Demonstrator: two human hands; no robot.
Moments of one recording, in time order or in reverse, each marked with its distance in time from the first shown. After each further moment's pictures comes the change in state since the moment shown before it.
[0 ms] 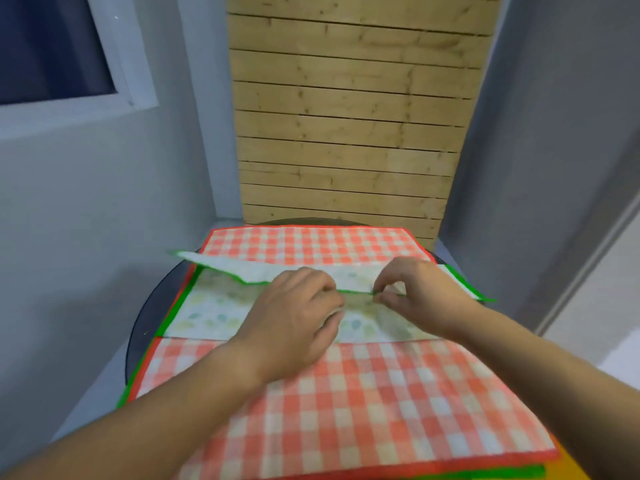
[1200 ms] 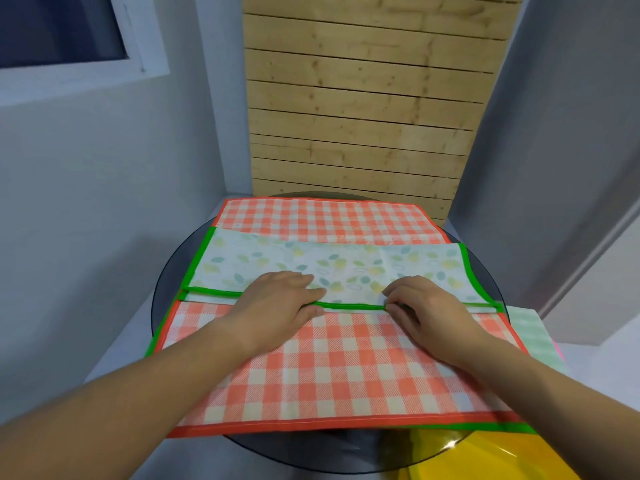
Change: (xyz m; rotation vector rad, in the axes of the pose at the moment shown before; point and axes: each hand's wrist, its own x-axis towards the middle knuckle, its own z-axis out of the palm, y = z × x) left_hand -0.047 -0.028 0.011 -0.021 -0.600 -0.320; right_hand -0.056 0.014 0.056 -0.093 0.038 -0.121
